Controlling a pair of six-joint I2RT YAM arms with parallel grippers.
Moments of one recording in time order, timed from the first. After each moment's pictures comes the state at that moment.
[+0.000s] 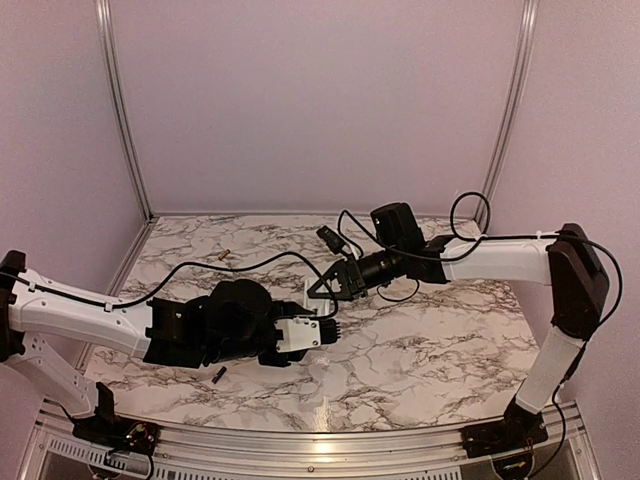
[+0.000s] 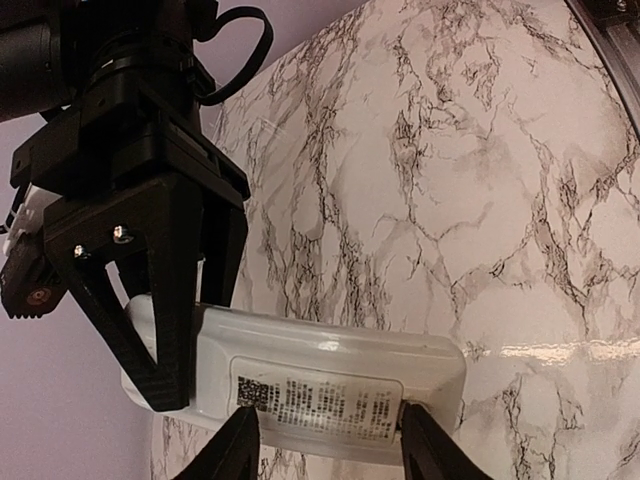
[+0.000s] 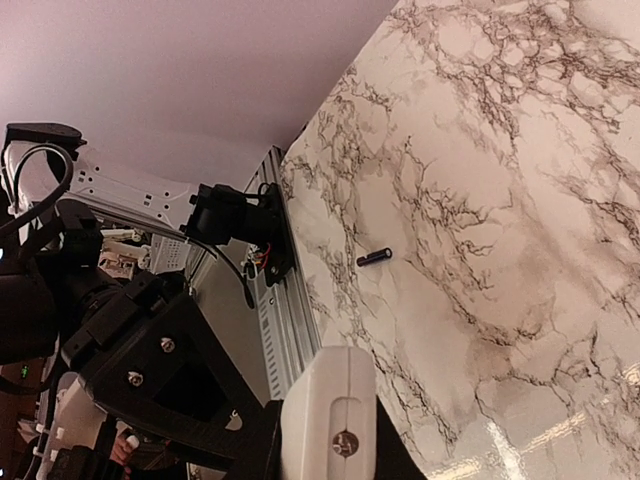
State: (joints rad) left arm -1.26 1.45 0.87 0.07 -0.30 0.67; right arm 0.72 1.74 1.16 -0.02 -0.97 0.53
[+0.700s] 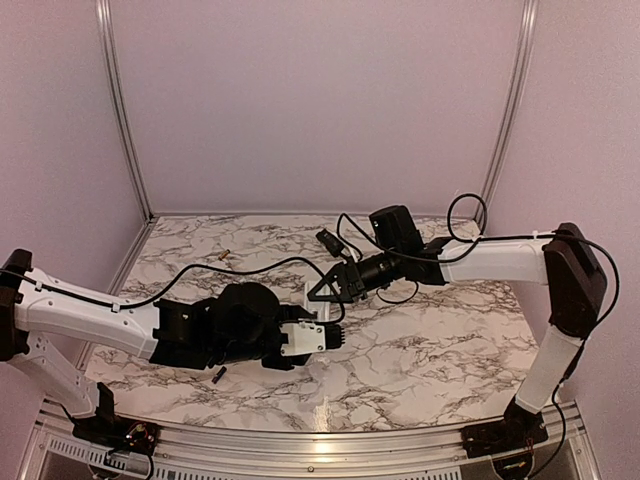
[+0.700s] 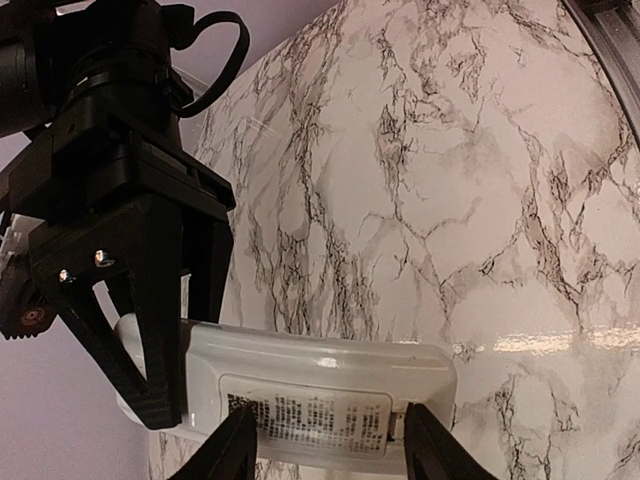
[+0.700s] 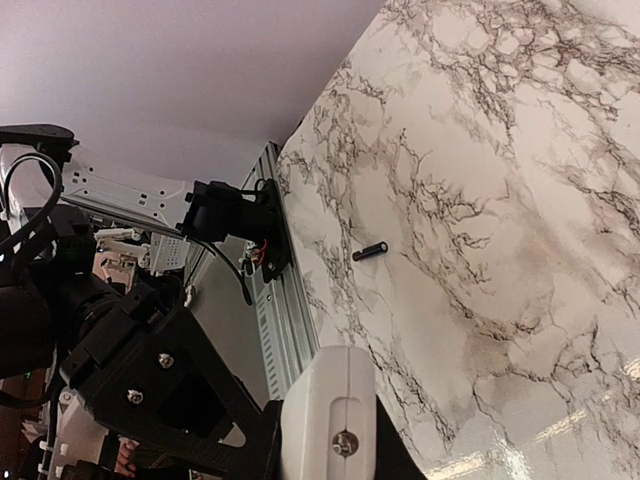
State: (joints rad) left arm -1.26 1.49 0.89 0.05 -0.29 0.68; right arm 0.72 1.75 1.15 -0.01 -0.98 0.54
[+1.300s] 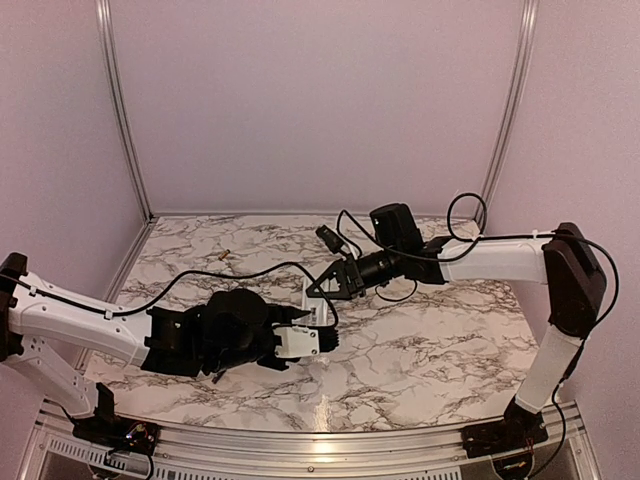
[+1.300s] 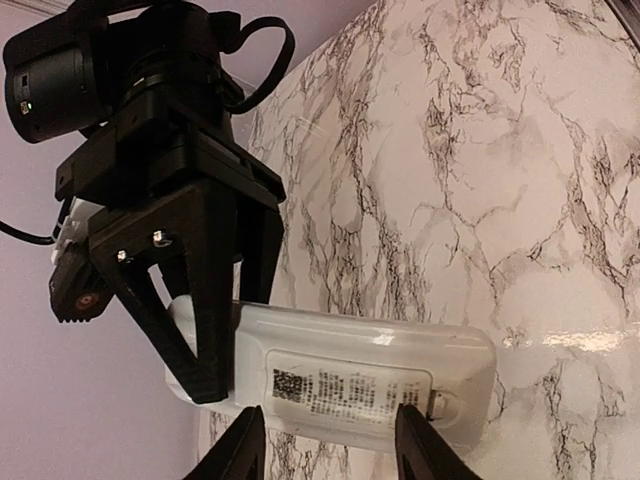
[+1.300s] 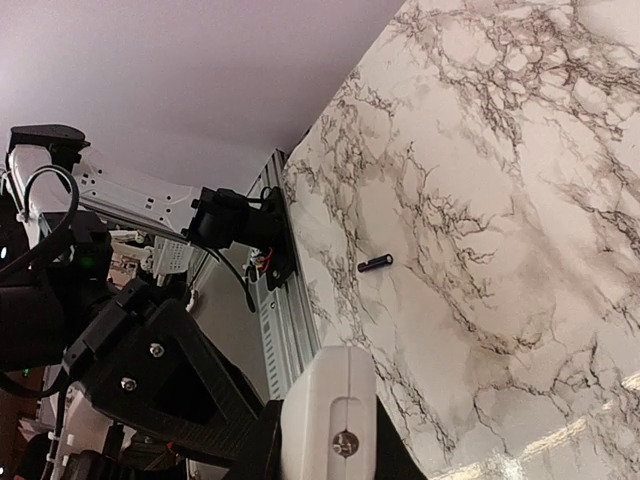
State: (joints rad) left arm -1.28 1.45 0.82 0.15 -0.40 0.77; right arm 0.72 1.76 1.16 0.02 -0.98 0.54
